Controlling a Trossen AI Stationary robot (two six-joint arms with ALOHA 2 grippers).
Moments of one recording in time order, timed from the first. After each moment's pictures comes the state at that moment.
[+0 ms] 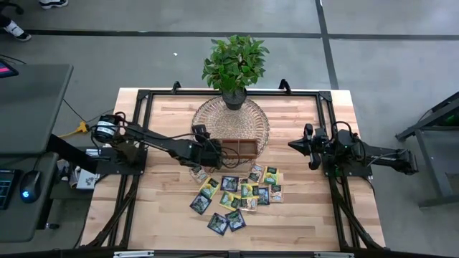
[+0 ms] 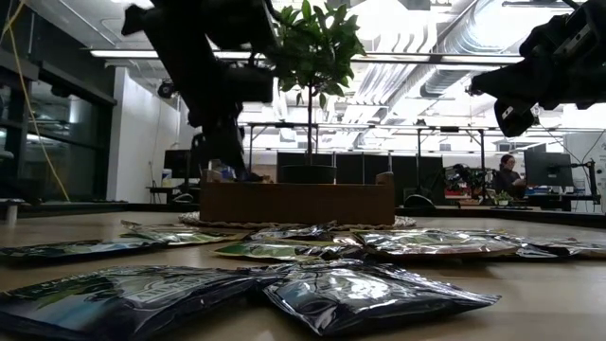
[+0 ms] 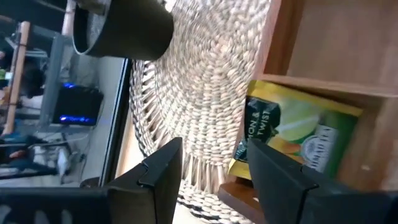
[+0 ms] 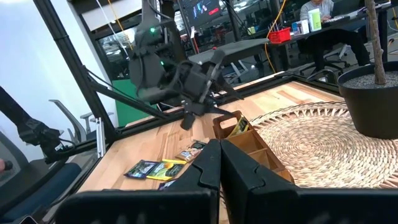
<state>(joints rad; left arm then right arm) -0.15 1.69 1.07 -0.61 -0.85 -0.12 -0.15 0.01 0.01 0.04 -0.09 0.33</state>
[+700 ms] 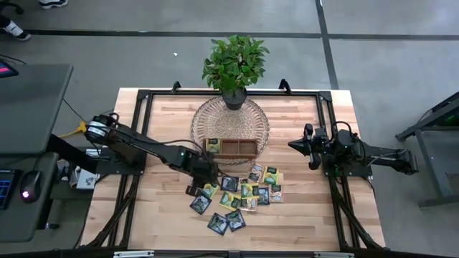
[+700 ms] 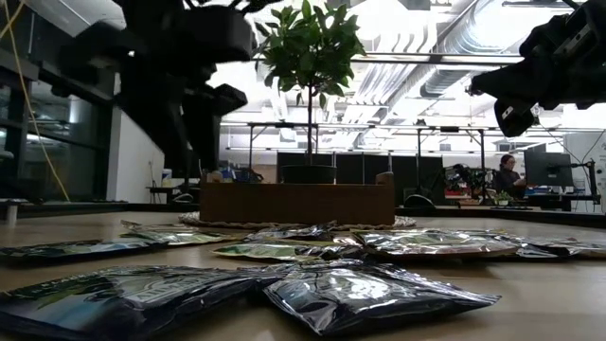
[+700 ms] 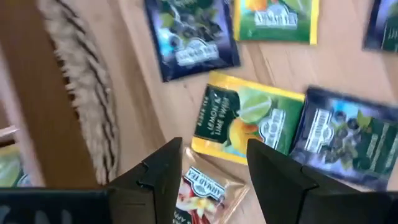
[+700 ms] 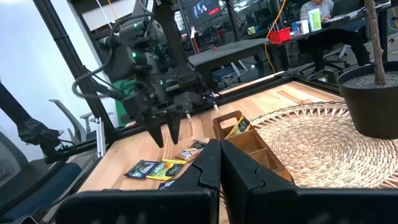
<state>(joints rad) -0.26 1.62 1.07 -0.60 -0.05 0.12 -0.15 0.01 0.01 0.04 -0.09 0.33</state>
